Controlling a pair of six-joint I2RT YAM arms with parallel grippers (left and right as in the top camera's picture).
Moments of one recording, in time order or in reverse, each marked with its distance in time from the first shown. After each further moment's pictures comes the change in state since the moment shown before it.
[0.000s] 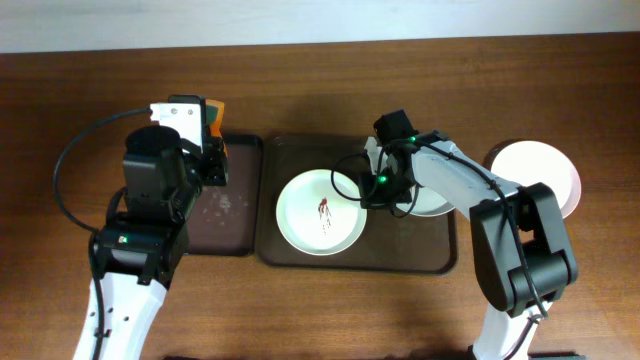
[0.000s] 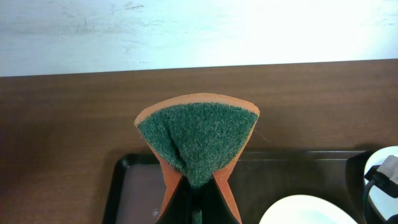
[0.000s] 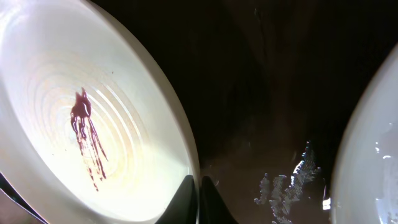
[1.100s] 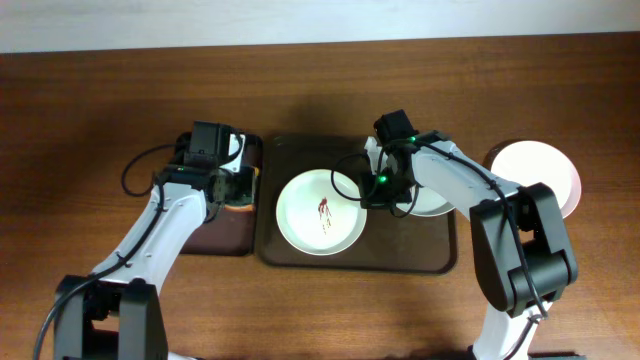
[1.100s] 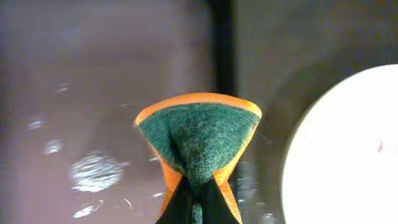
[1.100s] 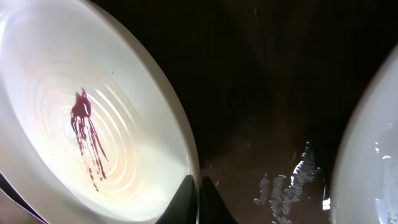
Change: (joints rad) left arm 0.000 0.507 0.001 -0.143 0.162 0.000; right arm 0.000 0.000 0.000 0.000 0.000 0.000
